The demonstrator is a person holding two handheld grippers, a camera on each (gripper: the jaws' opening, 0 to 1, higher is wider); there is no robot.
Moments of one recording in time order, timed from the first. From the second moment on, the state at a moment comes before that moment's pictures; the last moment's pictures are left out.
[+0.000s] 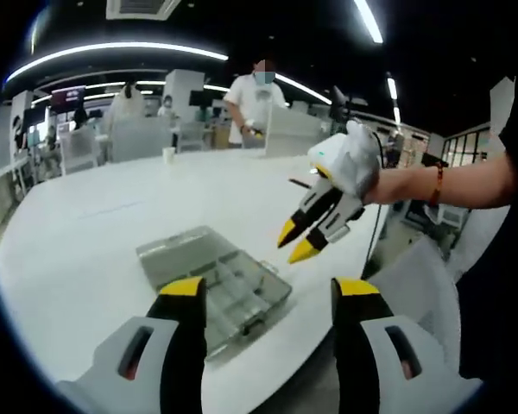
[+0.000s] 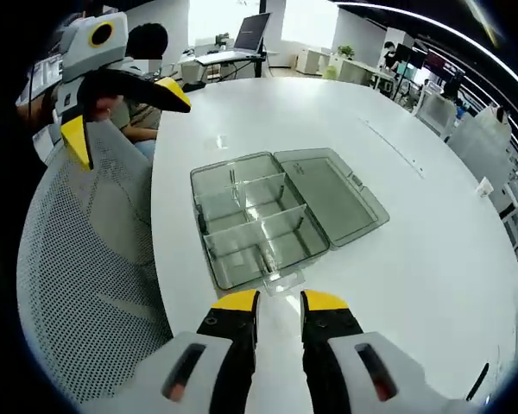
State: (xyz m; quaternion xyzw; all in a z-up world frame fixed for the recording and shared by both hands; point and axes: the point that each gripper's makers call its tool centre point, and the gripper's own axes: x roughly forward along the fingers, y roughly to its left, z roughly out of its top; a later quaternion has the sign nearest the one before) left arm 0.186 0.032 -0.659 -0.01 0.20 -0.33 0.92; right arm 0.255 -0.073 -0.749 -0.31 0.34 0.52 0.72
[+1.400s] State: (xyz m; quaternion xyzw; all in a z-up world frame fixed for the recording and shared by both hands) left arm 0.201 0.032 -0.680 -0.02 0.22 -0.37 0.90; right arm 0.263 -0.094 -0.803 -0.22 0.40 0.38 0.80
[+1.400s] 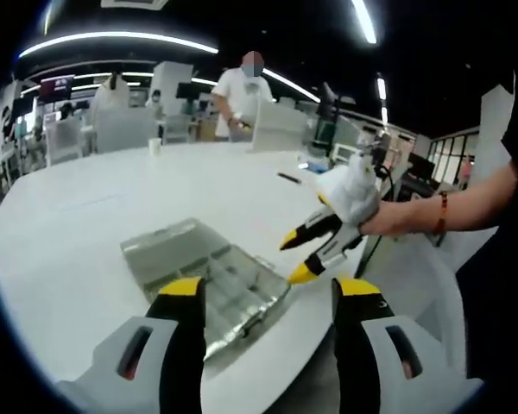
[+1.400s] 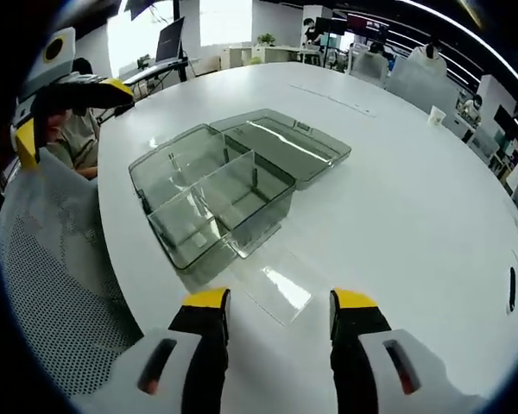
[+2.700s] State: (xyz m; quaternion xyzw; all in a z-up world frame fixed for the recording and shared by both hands) left arm 0.211 0.039 -0.689 -0.03 0.23 -0.37 0.90; right arm 0.275 -0.088 -0.819 -0.18 0.44 0.32 0.82
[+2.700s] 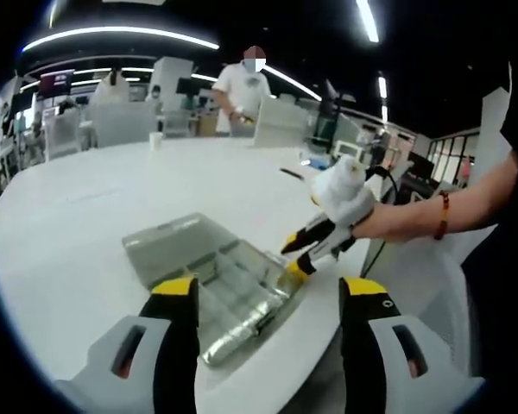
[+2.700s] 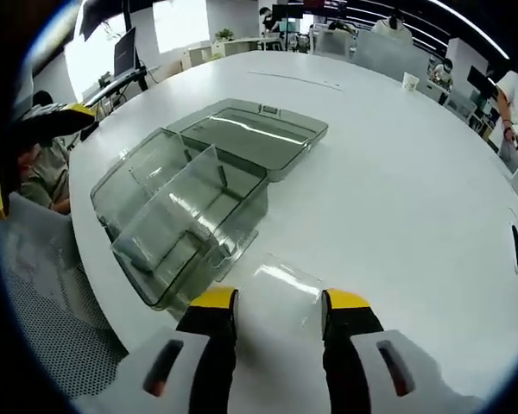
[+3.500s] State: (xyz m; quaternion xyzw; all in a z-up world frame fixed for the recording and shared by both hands) left arm 0.212 0.033 -0.684 -0.03 0.22 -0.38 0.90; right arm 0.274 -0.106 -0.807 -0.17 0.45 0.29 0.83
